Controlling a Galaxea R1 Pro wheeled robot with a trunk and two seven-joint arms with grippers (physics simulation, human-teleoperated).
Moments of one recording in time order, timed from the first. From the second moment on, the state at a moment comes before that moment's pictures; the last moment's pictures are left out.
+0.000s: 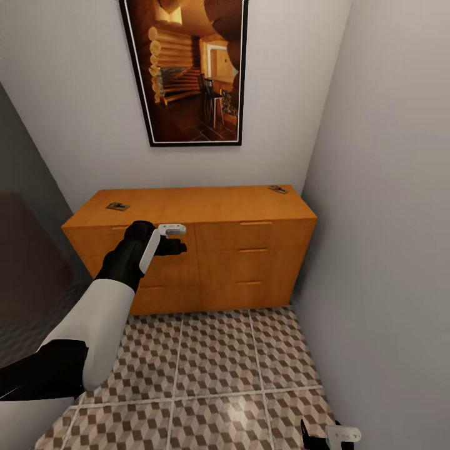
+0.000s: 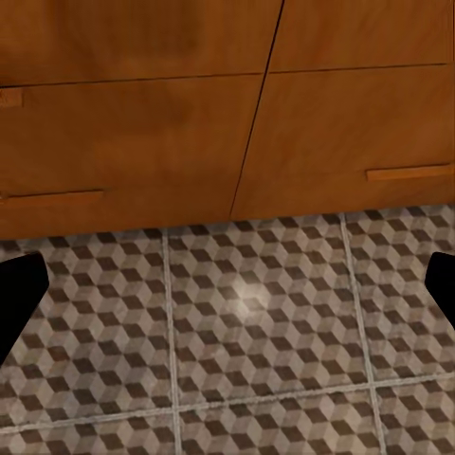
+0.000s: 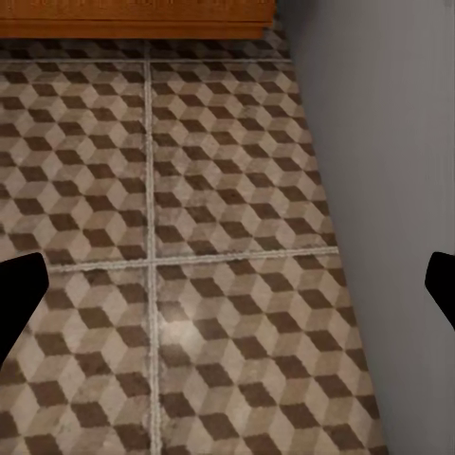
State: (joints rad) left arm -1.15 -0.08 -0.01 -0.81 0.05 1.01 0.06; right arm -0.38 -0.04 0.11 -0.03 -0.09 -0.75 -0.07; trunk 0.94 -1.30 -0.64
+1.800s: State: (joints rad) left arm -1.15 -0.08 -0.01 -0.81 0.05 1.01 0.06; right arm -0.38 -0.04 0.11 -0.03 -0.09 -0.75 -0.07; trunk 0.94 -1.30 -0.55
